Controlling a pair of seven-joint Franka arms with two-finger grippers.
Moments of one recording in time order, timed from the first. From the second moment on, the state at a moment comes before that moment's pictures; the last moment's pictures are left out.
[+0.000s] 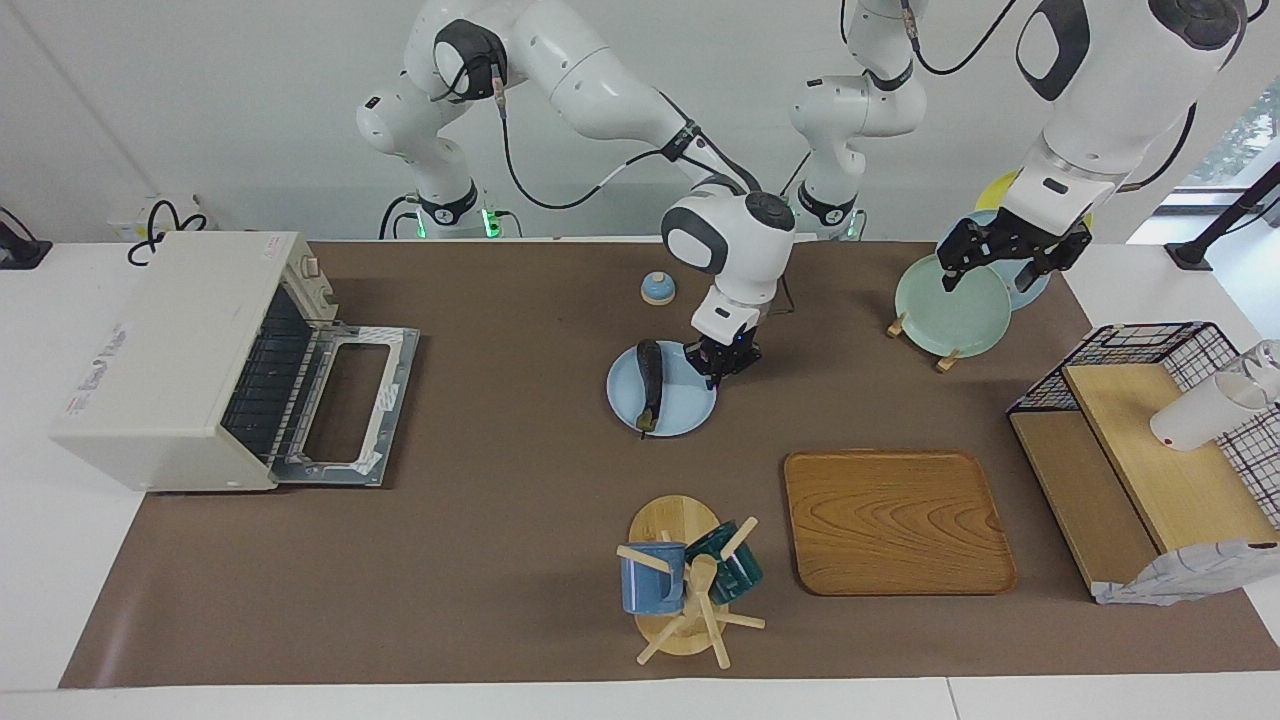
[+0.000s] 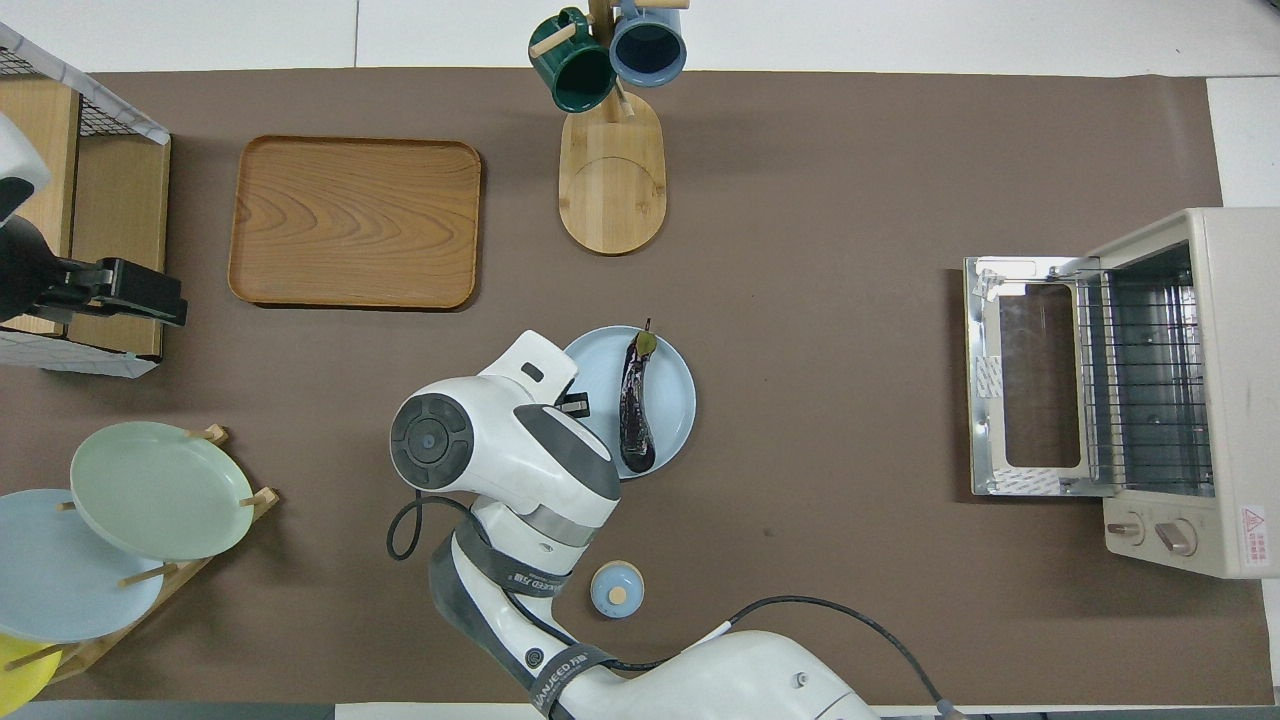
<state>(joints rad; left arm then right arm) -0.08 0.00 -0.01 -1.60 0.00 1.56 0.01 0.92 0.65 -0.10 -1.46 -0.14 2.10 0.81</state>
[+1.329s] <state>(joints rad) -0.10 0.00 -0.02 -1.59 0.00 1.56 0.00 0.50 0.24 -0.11 -1.79 -0.25 1.85 0.30</state>
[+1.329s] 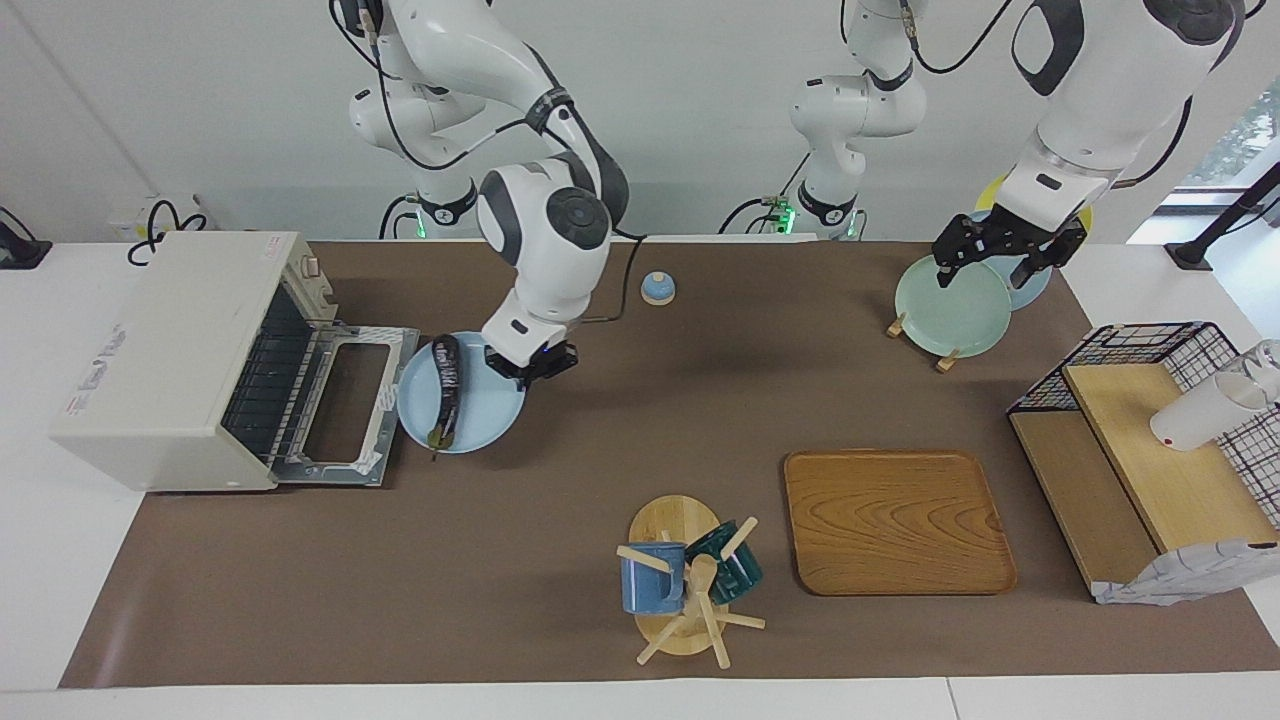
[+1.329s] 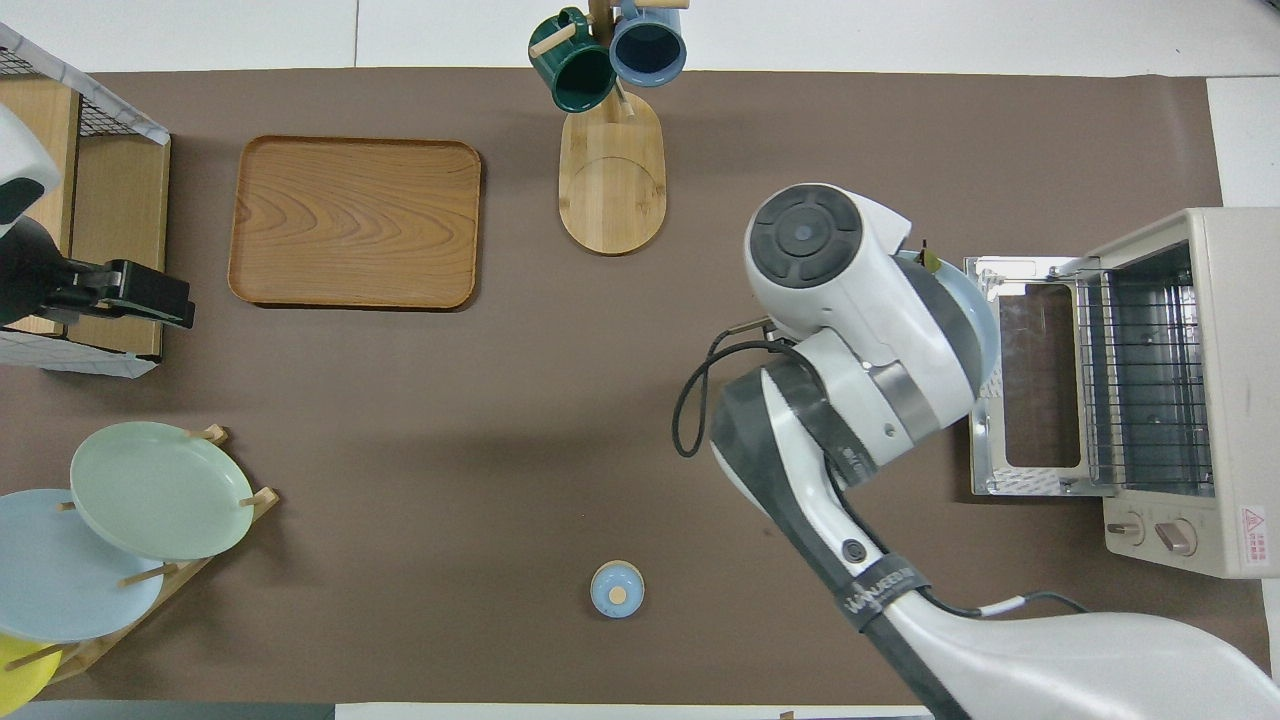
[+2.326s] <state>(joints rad) -0.08 0.00 -0.01 -1.59 0.00 1.56 0.00 0.12 0.07 -0.11 -2.06 -0.28 1.98 -0.12</state>
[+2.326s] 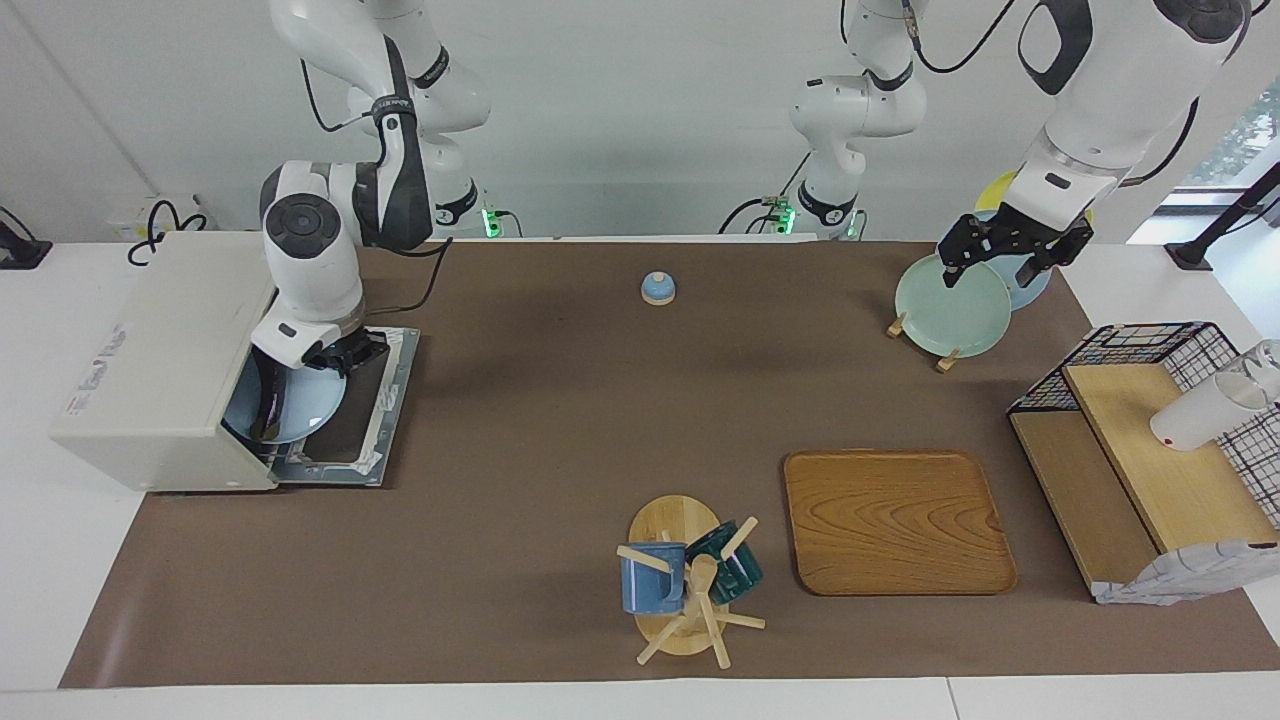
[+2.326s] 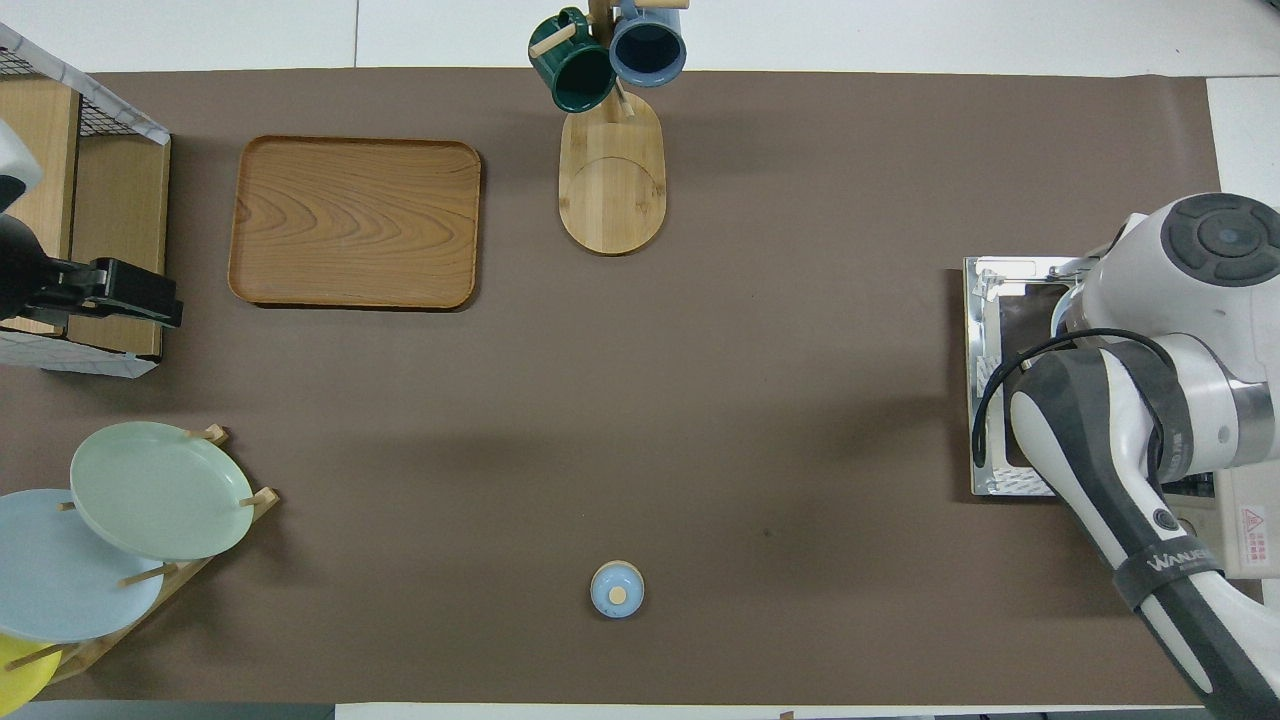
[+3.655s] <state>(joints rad) -0.07 0.00 -0.01 -1.59 0.00 1.55 0.00 0.17 0.01 -0.08 -2.05 -0.16 1.97 0.00</state>
